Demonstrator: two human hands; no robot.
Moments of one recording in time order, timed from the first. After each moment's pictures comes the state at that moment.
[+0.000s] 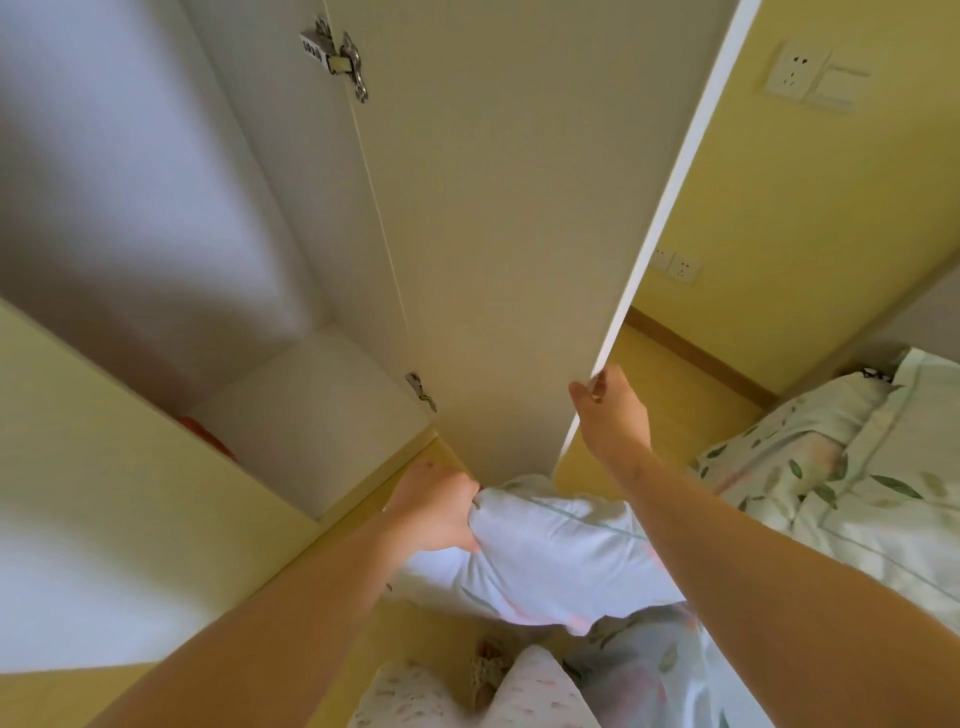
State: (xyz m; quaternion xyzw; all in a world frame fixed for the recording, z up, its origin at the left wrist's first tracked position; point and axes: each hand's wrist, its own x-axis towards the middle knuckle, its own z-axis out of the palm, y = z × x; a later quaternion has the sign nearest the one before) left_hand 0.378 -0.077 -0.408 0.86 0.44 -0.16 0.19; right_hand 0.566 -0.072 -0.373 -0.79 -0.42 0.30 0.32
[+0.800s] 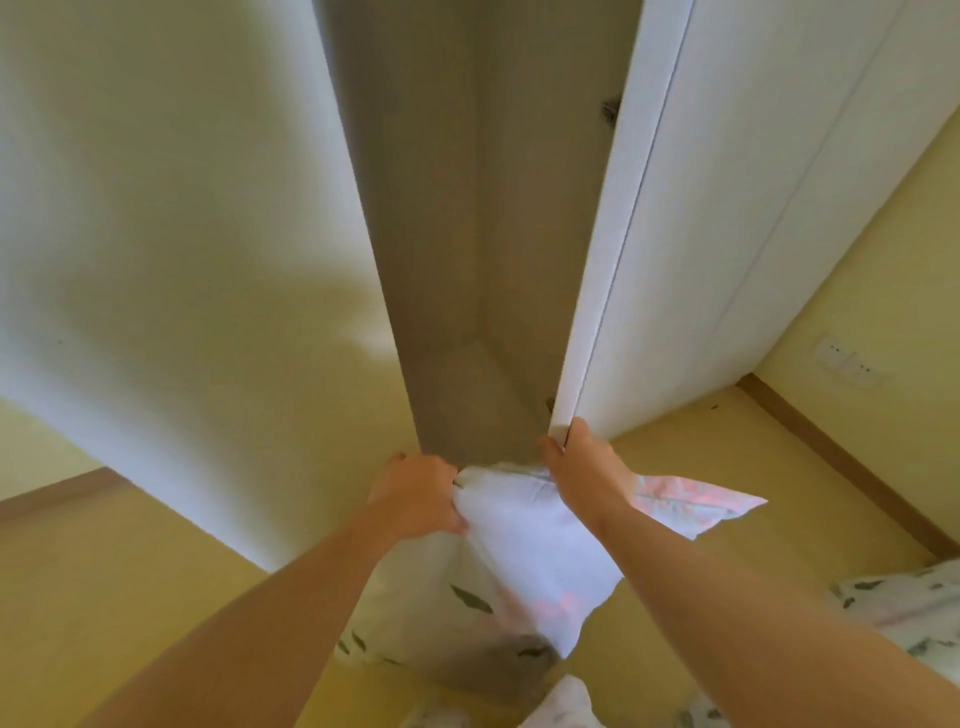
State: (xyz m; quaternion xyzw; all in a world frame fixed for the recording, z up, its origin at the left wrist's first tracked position) left_hand 0.156 -0.126 -0.379 0.73 0.66 -0.09 0.16; right_hand 0.333 -0.105 -0.357 -0.70 -0.65 0.27 0.12
